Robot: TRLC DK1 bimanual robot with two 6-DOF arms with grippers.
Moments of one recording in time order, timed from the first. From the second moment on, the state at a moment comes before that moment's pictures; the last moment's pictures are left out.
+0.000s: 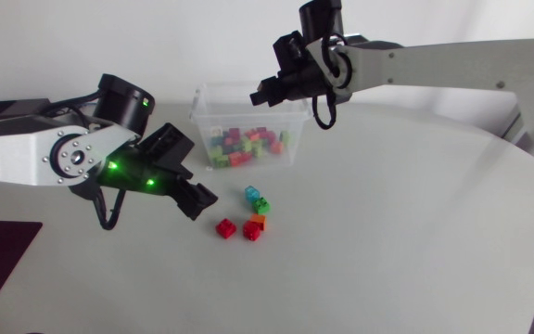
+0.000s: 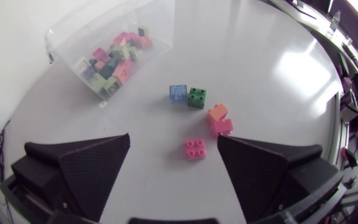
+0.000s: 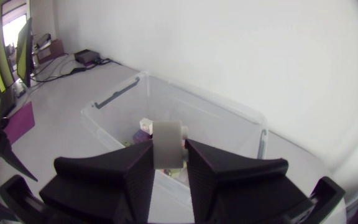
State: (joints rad) left arm -0.38 1.50 0.94 -0.34 0.20 0.37; right arm 0.45 2.07 1.72 -0.14 -0.12 -0.11
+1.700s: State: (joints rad) left arm -0.46 1.95 1.06 -0.33 0.13 0.39; right arm 0.55 1.50 0.98 -0.19 -0.06 -0.14
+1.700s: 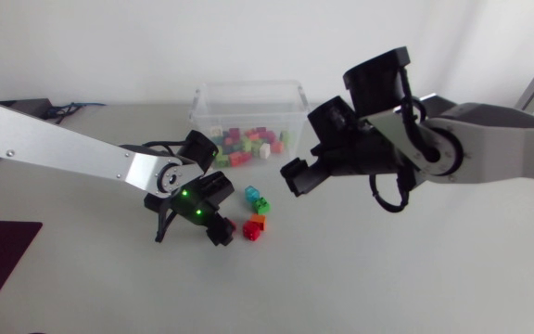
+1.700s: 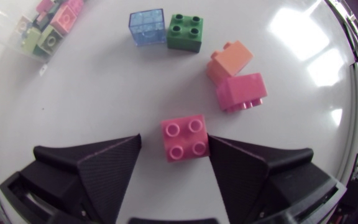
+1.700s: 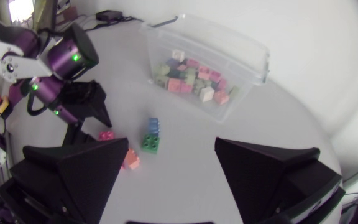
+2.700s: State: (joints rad) left arm -0.31 1.55 1.05 -0.34 0.27 0.32; right arm 0.60 2.15 1.48 -0.31 -0.07 -0.19
